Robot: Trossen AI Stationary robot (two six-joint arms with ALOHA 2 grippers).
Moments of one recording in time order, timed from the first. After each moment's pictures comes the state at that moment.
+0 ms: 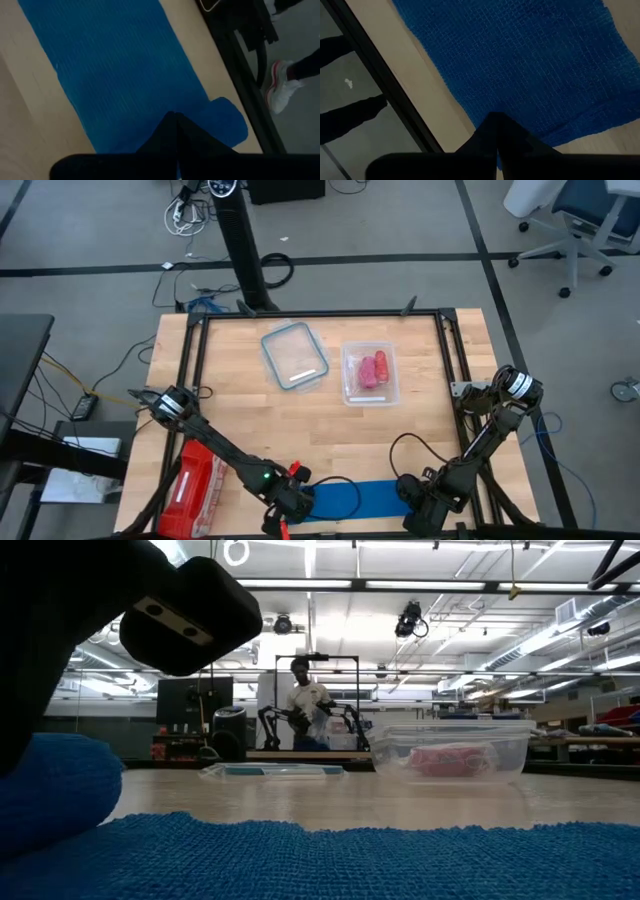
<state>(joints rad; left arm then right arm) -0.64 2.03 1.45 -0.53 0.04 -0.25 0.98 1.78 1.04 -0.51 0.03 1.53</state>
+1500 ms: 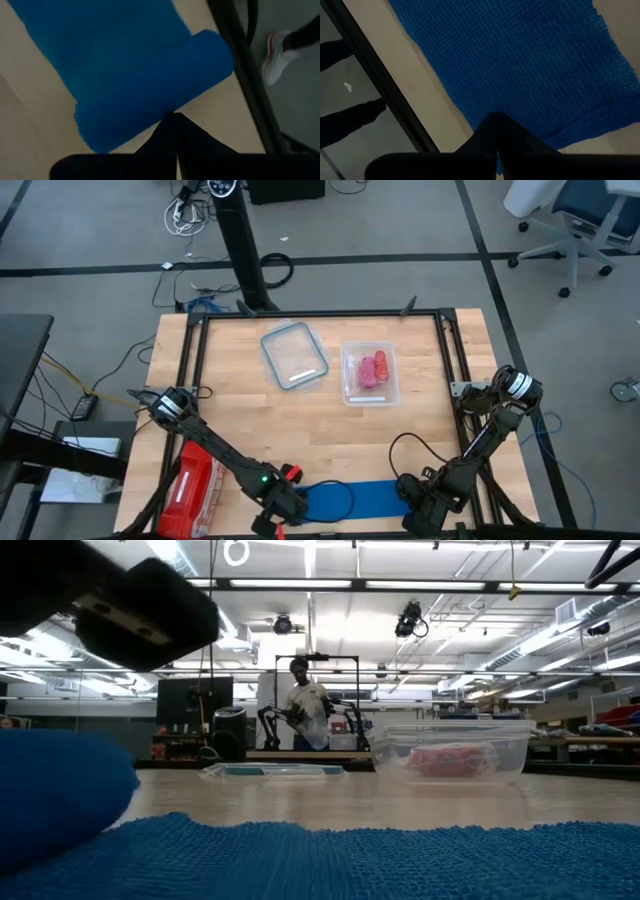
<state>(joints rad) -0.65 2.03 1.49 -0.68 0.08 -0.25 0.98 1.78 1.04 -0.52 0.05 1.53</state>
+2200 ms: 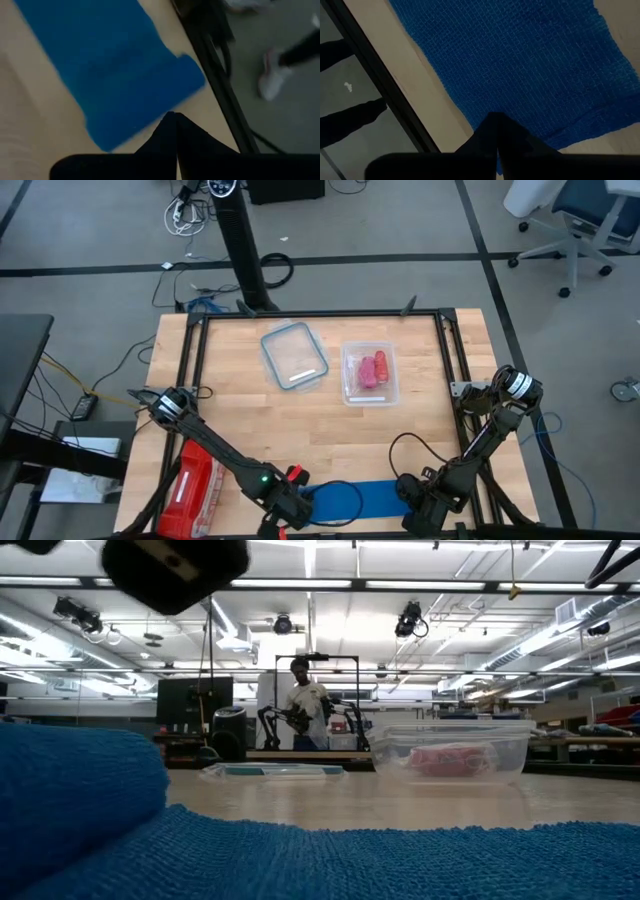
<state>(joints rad) -0.65 2.03 1.59 -0.75 0.08 -0.23 0.98 1.78 1.04 -0.52 0.05 1.52</state>
